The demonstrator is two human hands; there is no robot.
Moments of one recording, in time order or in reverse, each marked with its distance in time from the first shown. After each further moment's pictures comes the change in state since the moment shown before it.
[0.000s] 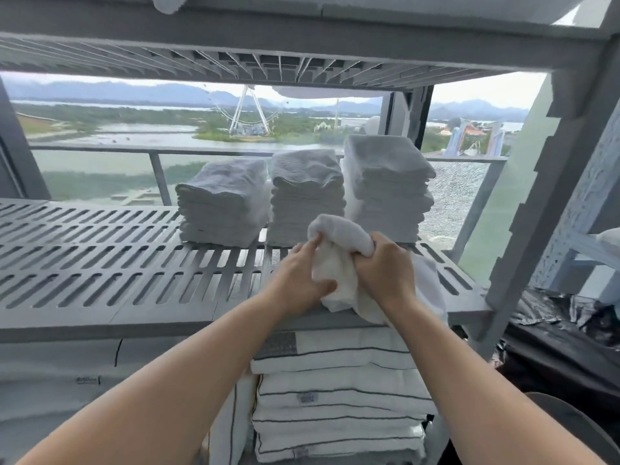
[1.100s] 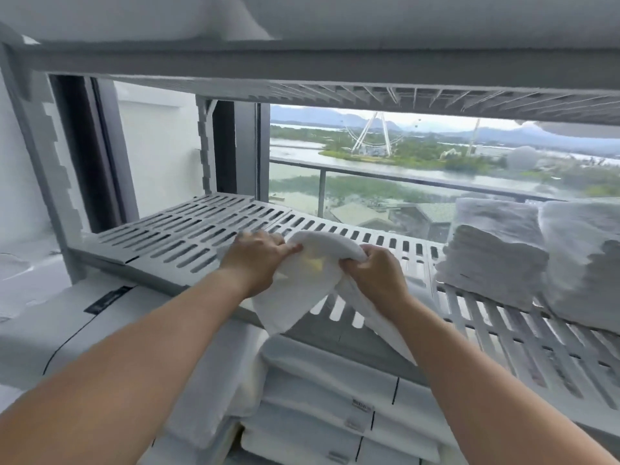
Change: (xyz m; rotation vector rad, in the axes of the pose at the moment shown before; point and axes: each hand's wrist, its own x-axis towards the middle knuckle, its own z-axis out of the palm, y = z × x) left_hand -0.164 -0.359 -0.415 0.987 0.124 -0.201; right_hand -0.077 -0.423 0.295 0.464 -0.496 -0.209
